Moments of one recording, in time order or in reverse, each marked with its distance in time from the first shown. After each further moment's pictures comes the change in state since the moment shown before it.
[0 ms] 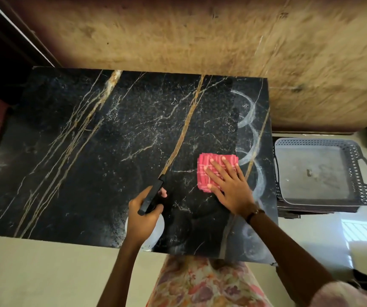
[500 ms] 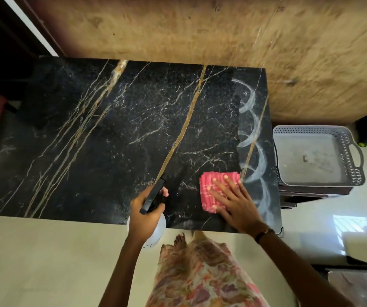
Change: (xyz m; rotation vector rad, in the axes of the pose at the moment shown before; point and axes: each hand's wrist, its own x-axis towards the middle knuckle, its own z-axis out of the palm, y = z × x) left_hand -0.060 -0.014 -0.022 -0.086 0.016 0.006; right_hand -0.099 -0.045 0.032 -0.071 -0.029 -0.043
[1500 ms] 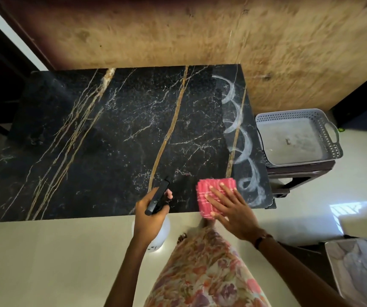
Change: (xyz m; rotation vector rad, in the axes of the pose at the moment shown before) left_hand -0.050 -0.009 -0.001 0.015 -0.114 -0.018; right_hand -0.073 -0.048 0.020 0.003 0.067 0.031
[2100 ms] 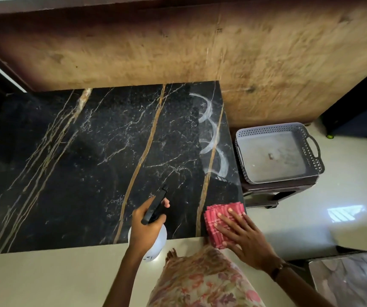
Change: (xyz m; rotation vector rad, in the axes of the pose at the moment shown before) left_hand 0.041 0.041 0.075 0.086 0.008 0.031; right_hand -0.057 0.098 0.000 -0.006 -0.086 -0.012
